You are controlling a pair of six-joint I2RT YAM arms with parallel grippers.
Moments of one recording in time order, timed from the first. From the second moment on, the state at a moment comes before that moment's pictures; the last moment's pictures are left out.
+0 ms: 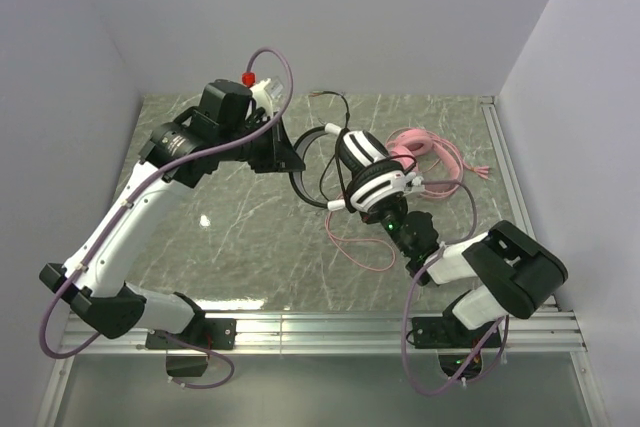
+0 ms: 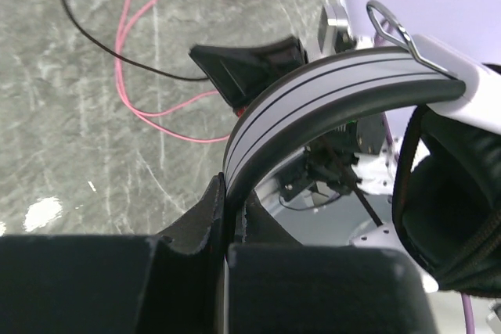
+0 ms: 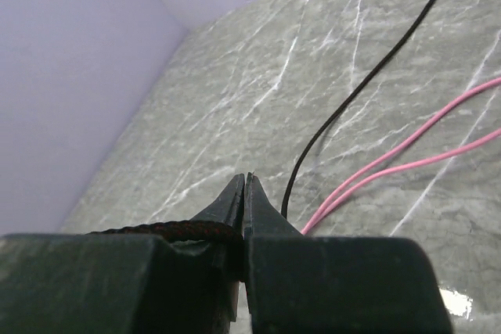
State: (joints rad) left arm -0.62 1.36 1.74 -0.99 0.29 -0.62; right arm 0.65 1.48 0.21 1.30 0.15 0.65
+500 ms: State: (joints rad) left arm -0.61 1.29 1.54 -0.80 0.45 -0.58; right arm 0.44 1.52 0.32 1.31 -0.19 0.75
